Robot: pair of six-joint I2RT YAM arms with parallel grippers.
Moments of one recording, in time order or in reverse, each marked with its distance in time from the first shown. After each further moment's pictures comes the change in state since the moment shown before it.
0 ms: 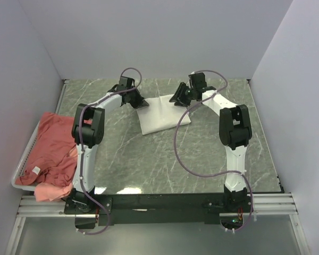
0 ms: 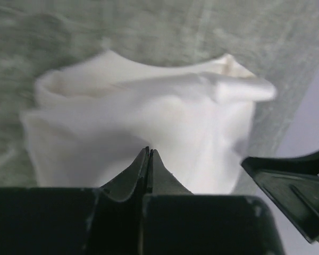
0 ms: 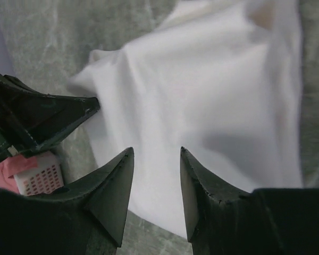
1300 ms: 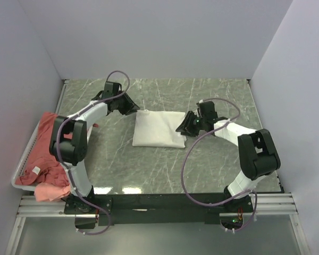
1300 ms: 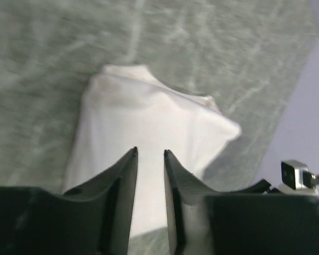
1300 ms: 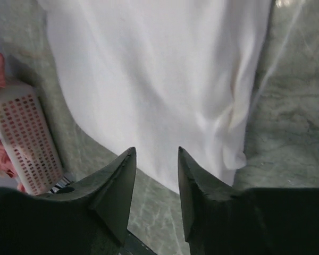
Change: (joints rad) left arm 0.058 -0.349 -0.397 0.033 -0.005 0.020; right arm 0.031 -0.531 -0.823 0.199 -0.002 0.071
